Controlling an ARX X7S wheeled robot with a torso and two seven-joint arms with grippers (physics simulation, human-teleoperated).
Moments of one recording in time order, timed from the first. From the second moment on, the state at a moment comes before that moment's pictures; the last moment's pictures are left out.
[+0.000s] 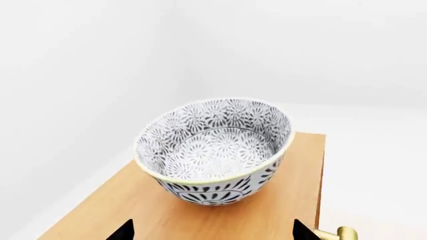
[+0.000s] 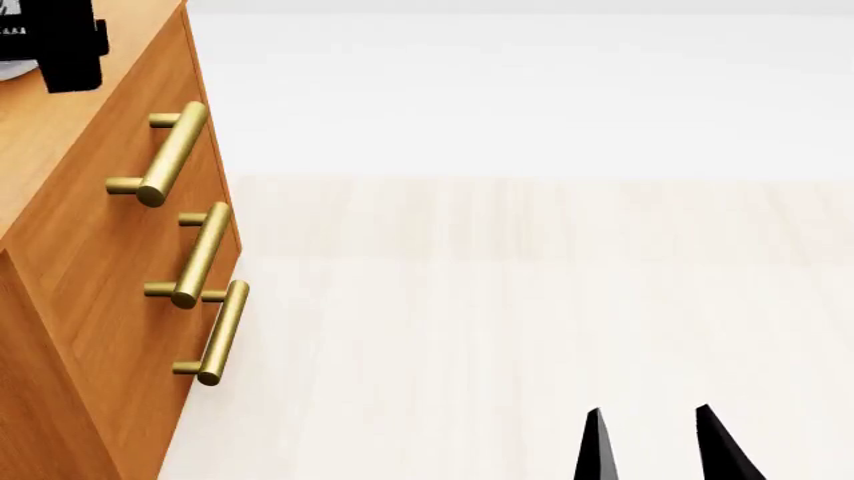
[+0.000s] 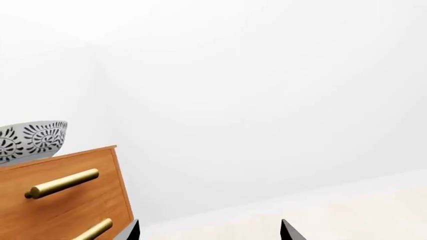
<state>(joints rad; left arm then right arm) -1.36 -0.03 0.08 0.00 -0.03 -1.52 -0.49 0.01 0.45 -0.25 0.03 0.79 -0.51 -0.14</state>
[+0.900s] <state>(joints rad) -1.16 -0.18 0.37 0.22 -0.93 -1.48 -1.11 0.02 0.43 -0.29 0.04 0.72 -0.49 -0.12</state>
